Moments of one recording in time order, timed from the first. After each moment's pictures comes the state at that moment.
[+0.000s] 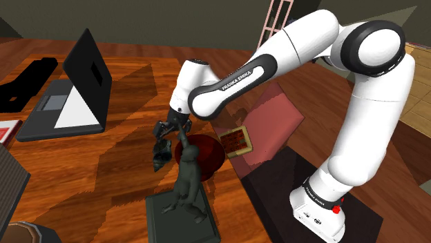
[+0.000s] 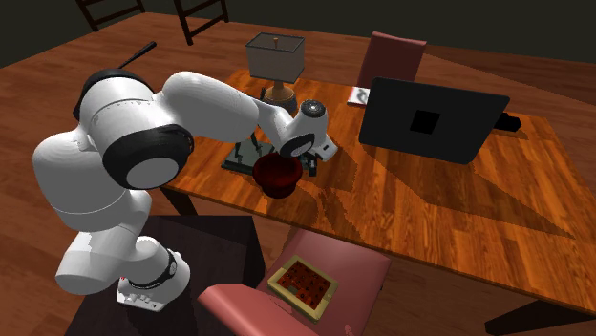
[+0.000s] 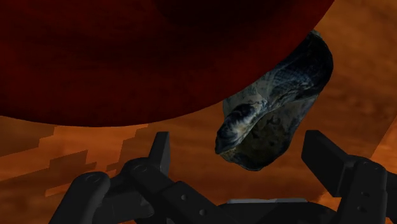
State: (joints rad) arm -0.01 0.35 0.65 -2.10 0.01 2.58 0.58
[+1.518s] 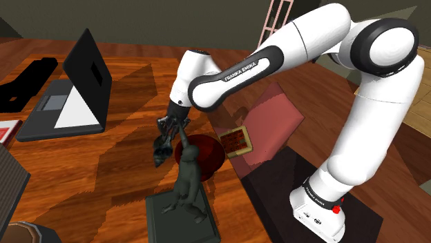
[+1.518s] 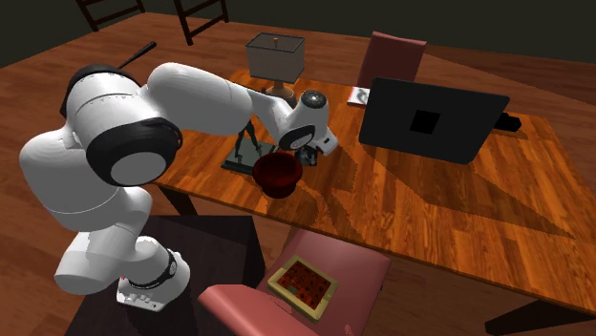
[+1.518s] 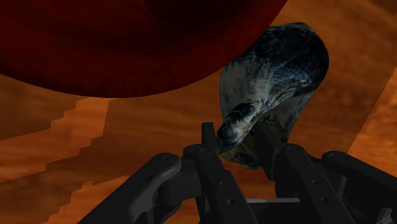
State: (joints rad) arm -0.04 0.30 0.68 -2.08 0.05 2.51 0.56
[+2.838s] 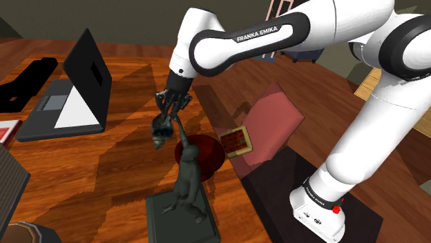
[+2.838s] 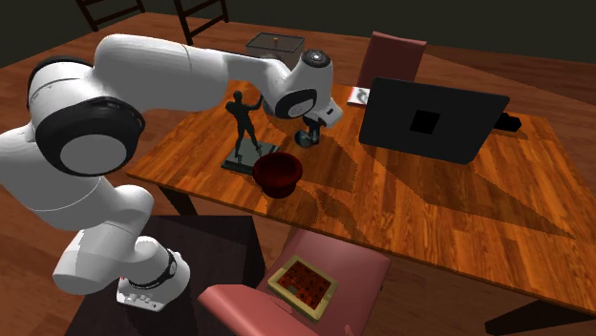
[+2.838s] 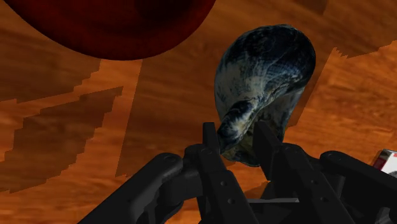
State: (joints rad) arm -0.08 0.14 0.72 -1.96 0.15 2.26 0.53
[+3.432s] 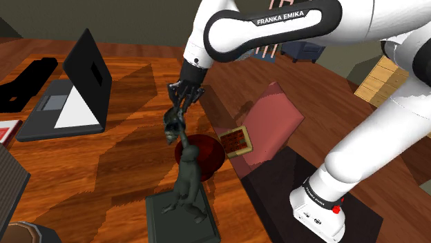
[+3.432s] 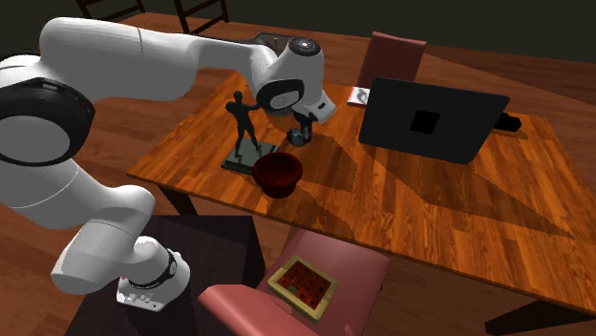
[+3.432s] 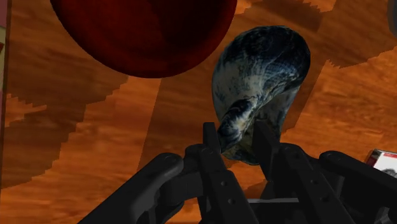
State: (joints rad) arm -0.13 -0.05 0.71 -2.04 0.31 2.17 0.43
